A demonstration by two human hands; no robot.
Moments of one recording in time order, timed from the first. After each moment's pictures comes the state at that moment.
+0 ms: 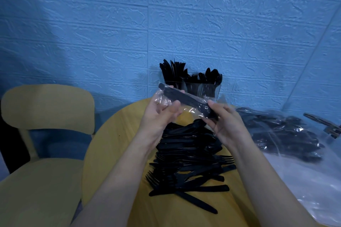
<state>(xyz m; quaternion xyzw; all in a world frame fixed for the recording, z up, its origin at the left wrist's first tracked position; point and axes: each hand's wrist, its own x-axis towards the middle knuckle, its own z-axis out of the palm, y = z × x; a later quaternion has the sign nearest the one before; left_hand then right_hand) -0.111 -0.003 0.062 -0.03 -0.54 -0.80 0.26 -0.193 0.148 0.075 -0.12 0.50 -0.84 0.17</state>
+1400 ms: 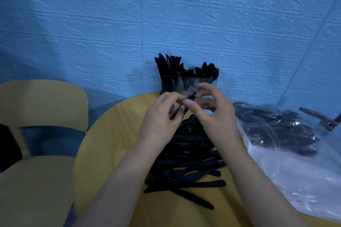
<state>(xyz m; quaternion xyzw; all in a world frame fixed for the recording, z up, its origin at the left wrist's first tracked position) -0.109 0.016 0.057 0.00 -0.83 -0.35 0.43 -0.168 0.137 0.072 -0.36 0.70 -0.59 -0.17</state>
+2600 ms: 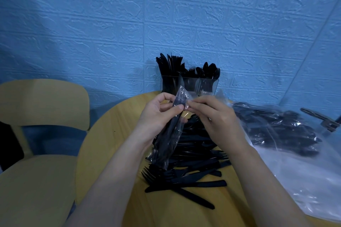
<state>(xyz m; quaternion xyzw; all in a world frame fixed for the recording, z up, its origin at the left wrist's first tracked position) -0.099 0.004 0.070 0.01 -0.66 -0.72 0.20 -0.189 0.147 0.059 -0.53 0.68 -0.33 -0.39</state>
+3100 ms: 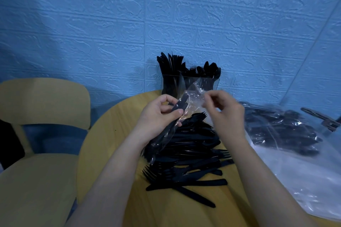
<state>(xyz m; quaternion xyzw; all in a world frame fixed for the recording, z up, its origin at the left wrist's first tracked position) -0.104 -0.004 0.062 0.02 -0.72 -0.67 0.19 -0.184 0.147 0.066 -0.33 0.74 -0.53 -0.25</state>
